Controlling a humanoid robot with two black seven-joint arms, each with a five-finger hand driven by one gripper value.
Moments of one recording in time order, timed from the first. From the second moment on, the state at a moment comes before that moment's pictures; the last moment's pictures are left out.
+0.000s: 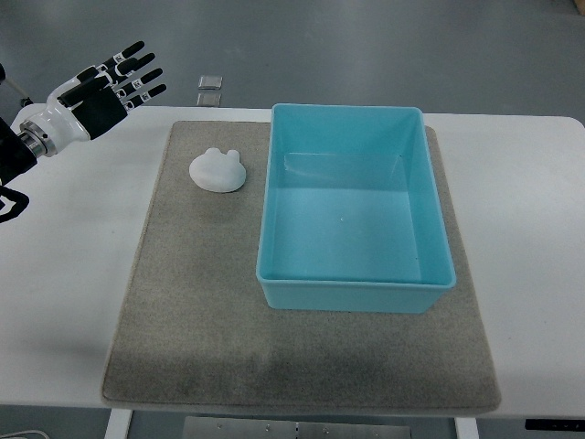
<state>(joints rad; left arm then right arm) -0.83 0.58 -0.60 -0.70 -0.26 -0.61 0.00 0.00 0.00 0.03 0.12 -0.11 0.23 0.03</state>
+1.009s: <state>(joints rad) -0.89 0.61 -0.62 -0.71 0.15 -0.61 -0.08 0.00 0.00 0.03 0.12 -0.11 0.23 0.03</state>
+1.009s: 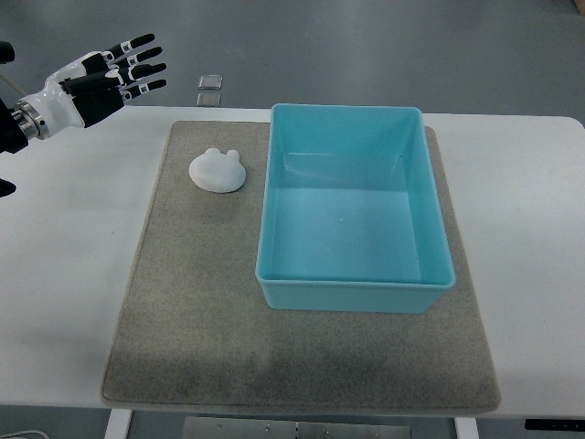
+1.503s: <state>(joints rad) -0.95 0.65 -0.61 -0.76 0.79 -0.61 -0.31 0.00 0.00 0.03 0.12 -0.11 0.23 0.03</state>
